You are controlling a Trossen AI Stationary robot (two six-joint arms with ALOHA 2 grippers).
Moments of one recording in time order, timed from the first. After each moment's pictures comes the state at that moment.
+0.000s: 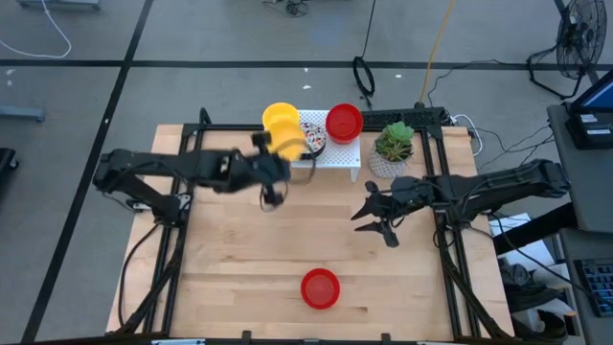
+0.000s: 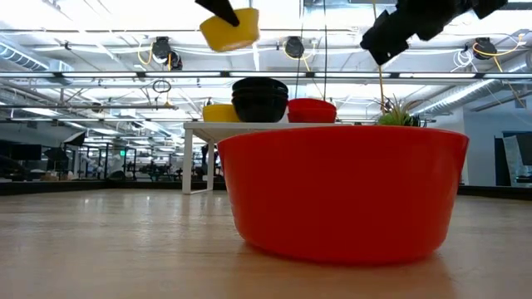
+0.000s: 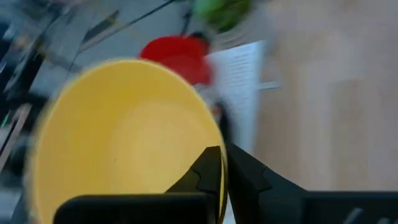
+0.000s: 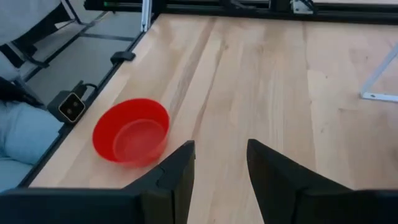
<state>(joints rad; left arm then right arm) -0.04 1.46 1.48 -0.74 -0.60 0.27 0.10 1.02 0.71 -0.18 -0.19 0.00</state>
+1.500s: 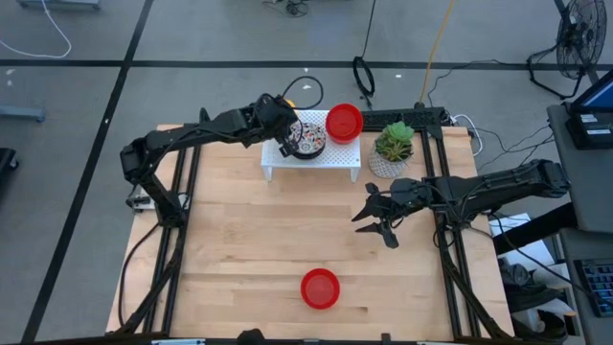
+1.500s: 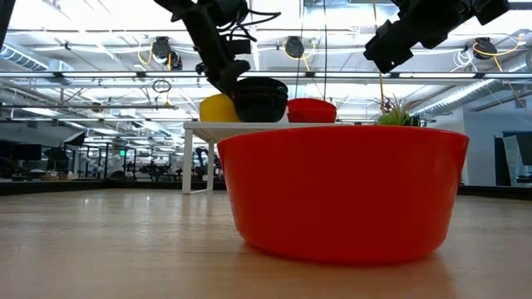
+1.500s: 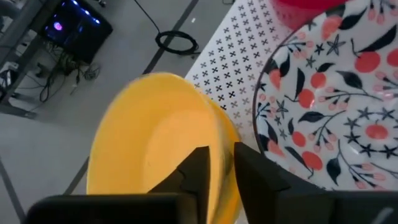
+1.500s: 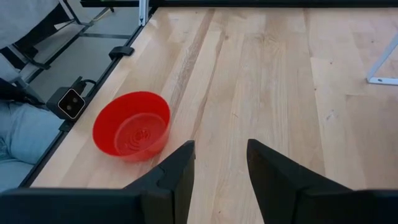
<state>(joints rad) 0.44 1.66 1.48 -0.63 -0.40 0.12 0.10 1.02 0.68 -0.17 -0.19 0.04</state>
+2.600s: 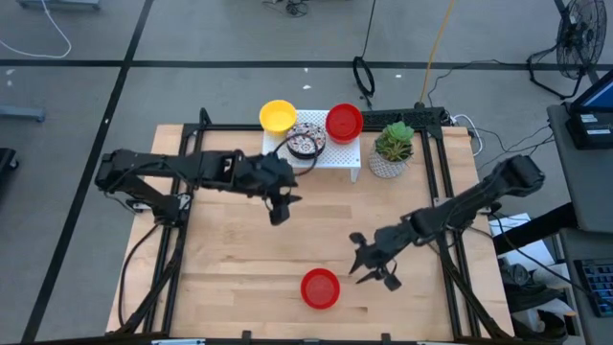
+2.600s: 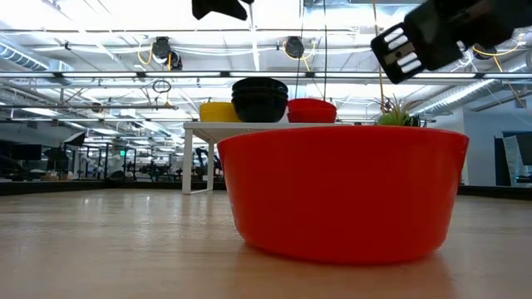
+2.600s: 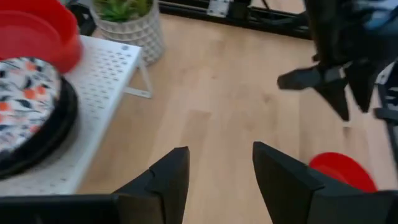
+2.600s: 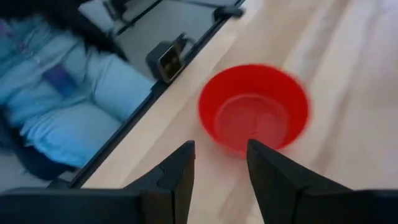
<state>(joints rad) -0.05 1.47 1.48 -0.71 -0.15 -0.22 0.42 1.36 0.68 0.12 -0.26 0.07</state>
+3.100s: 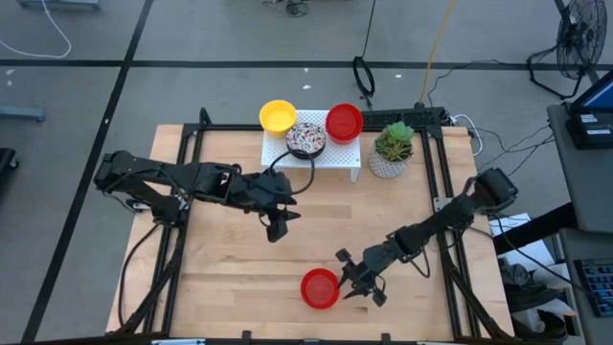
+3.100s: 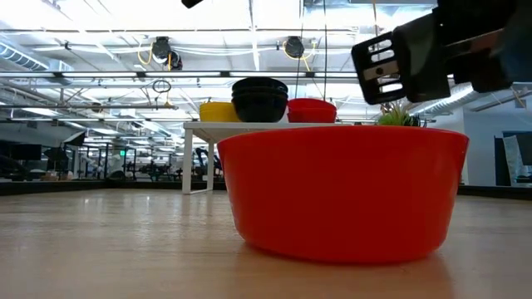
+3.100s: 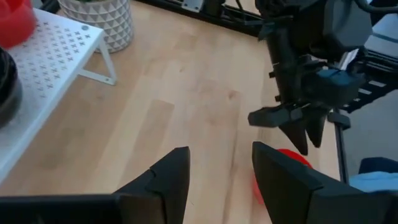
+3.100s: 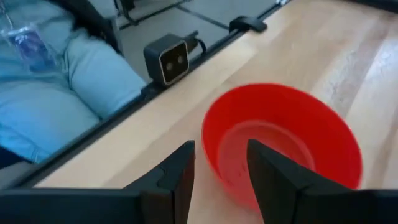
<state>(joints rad) -0.17 1.47 1.48 -0.70 -0.16 -0.40 0.49 1.67 0.68 0.52 -0.20 -0.09</state>
